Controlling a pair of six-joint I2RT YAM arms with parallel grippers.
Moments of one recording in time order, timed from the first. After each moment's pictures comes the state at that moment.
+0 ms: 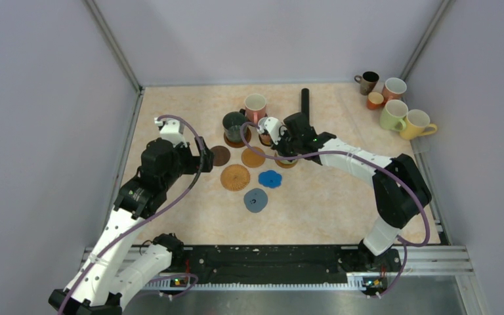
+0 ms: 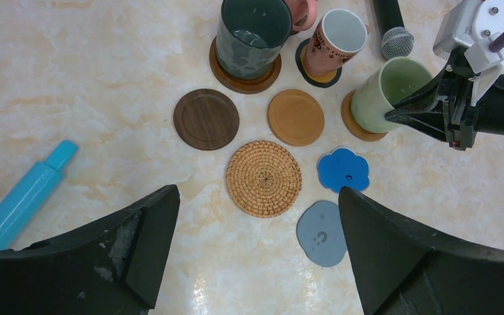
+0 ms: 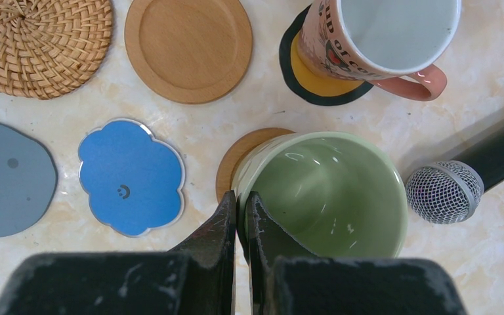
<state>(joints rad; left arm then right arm) -0.40 0.76 0.91 -0.55 -0.09 -0.34 0.64 1.68 1.15 -0.26 -0.12 -0.43</state>
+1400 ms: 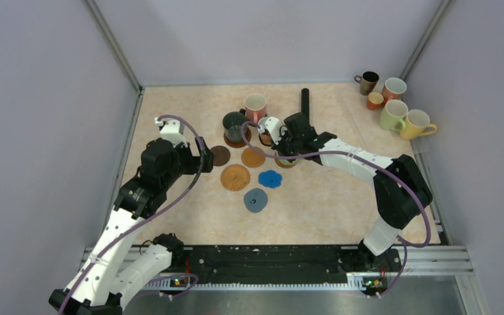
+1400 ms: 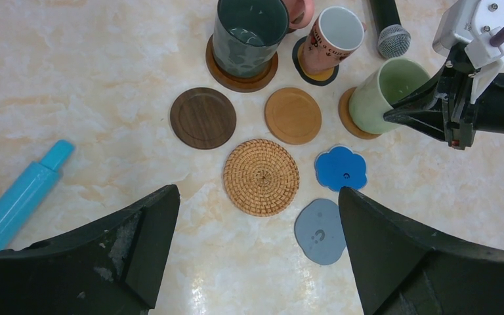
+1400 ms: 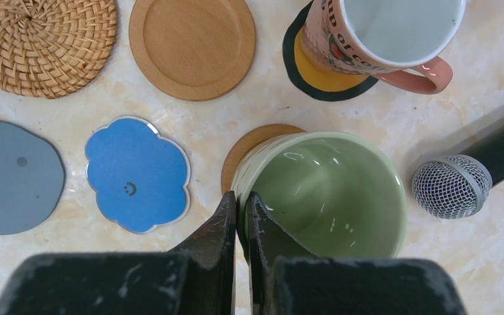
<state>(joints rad) -0.40 0.76 0.91 -0.55 -0.08 -0.34 0.64 1.67 1.15 -0.27 -0.13 -0.40</state>
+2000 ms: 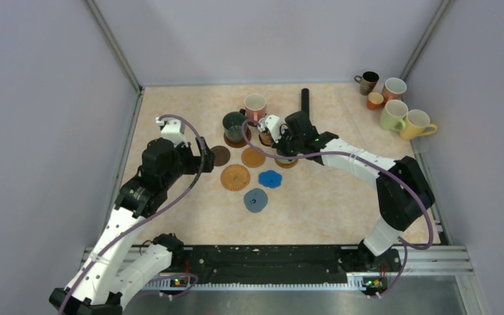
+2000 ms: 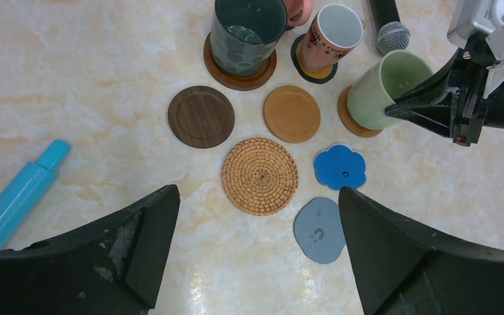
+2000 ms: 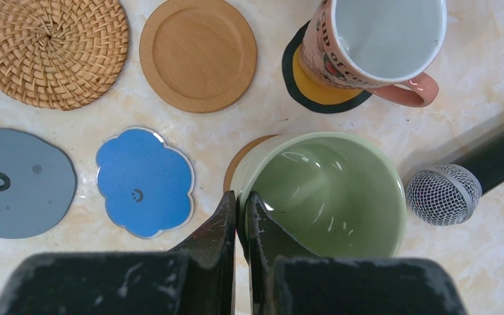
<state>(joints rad) -0.40 0.77 0.91 -0.55 -0.07 -0.34 0.64 1.65 1.15 -0.26 -0.15 -0.40</state>
